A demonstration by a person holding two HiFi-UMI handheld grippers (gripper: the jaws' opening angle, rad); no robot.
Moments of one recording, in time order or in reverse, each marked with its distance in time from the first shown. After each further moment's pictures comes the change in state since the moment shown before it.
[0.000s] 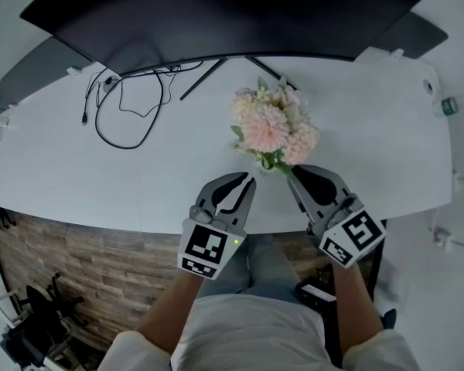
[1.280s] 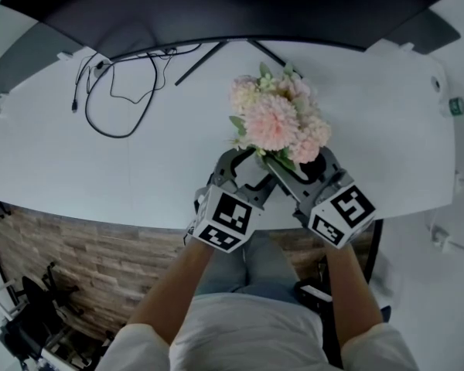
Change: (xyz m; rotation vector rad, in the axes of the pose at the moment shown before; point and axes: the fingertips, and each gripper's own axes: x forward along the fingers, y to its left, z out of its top) left arm 0.066 -0.007 -0.023 0.109 0.095 -0.103; right arm 0.053 -0.007 -0.007 0.011 0.022 0.065
